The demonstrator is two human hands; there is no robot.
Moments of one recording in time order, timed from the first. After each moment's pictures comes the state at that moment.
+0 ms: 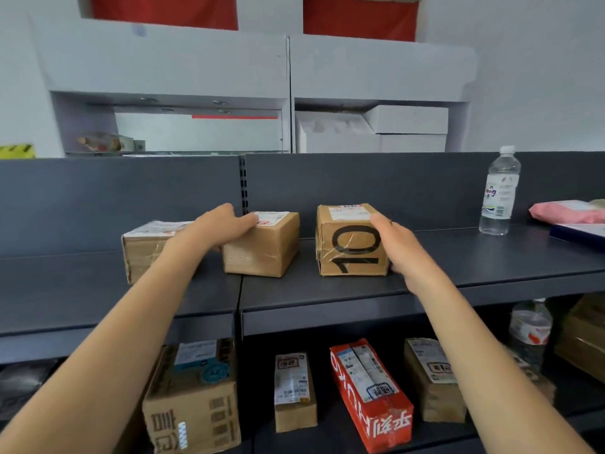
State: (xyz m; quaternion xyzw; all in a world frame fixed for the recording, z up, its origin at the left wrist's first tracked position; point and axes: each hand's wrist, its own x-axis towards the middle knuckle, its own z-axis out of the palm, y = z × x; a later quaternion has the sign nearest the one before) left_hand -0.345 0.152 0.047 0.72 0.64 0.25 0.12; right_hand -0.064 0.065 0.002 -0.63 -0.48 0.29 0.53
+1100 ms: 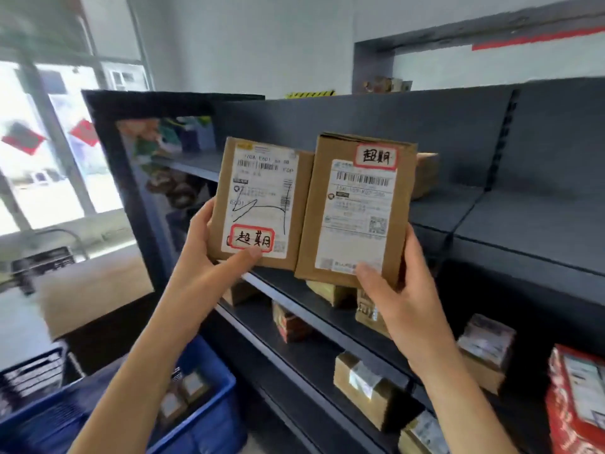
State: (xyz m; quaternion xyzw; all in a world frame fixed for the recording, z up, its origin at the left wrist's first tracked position) left_hand -0.455 -0.222 -0.060 0.42 0.63 0.65 0.09; right_hand -0.260 -0.082 -0.088 -0.14 -0.73 0.49 0.46
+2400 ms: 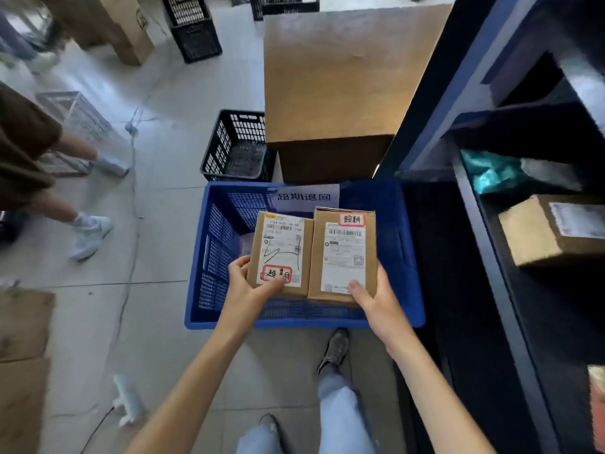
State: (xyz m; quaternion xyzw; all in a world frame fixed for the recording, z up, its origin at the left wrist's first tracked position) left_hand -0.970 -0.428 -0.478 -0.21 0.75 0.60 0.17; right_hand -0.943 -0.196 -0.486 -0.21 -0.72 0.64 -0.17
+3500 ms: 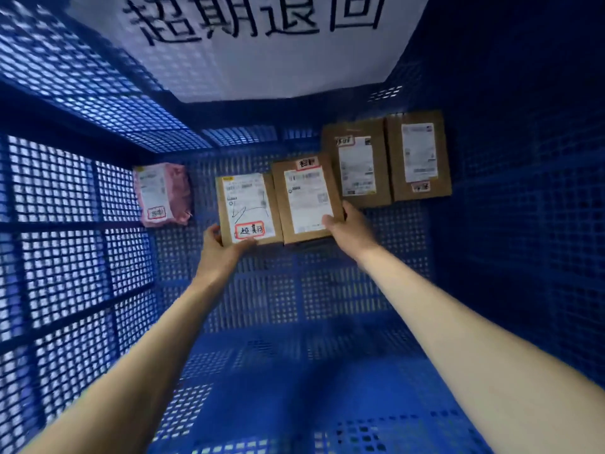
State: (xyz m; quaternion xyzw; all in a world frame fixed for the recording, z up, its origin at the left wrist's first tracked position) left_hand -1.218 -0.440 -1.153 -0.34 0.73 0.51 0.29; right_hand -1.227 -0.218 -1.158 -0.32 -0.72 0.53 -0.31
